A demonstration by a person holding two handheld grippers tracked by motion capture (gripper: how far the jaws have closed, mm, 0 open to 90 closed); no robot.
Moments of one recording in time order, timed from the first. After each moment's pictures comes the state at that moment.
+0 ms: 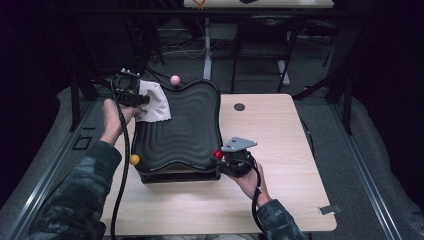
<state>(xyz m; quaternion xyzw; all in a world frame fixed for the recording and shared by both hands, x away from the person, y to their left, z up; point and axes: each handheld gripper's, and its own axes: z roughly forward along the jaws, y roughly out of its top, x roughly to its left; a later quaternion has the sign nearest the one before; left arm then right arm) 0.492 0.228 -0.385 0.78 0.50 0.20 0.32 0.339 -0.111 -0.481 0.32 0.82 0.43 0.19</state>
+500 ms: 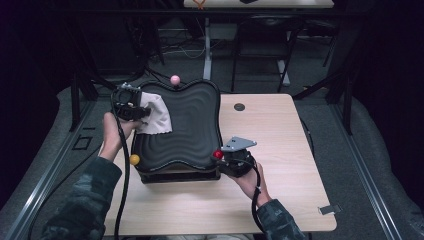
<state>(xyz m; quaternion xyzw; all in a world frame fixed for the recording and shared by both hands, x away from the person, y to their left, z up) 0.460 0.225 -0.403 0.79 0.49 0.20 0.33 0.339 -0.110 -0.480 0.33 0.82 0.43 0.19</state>
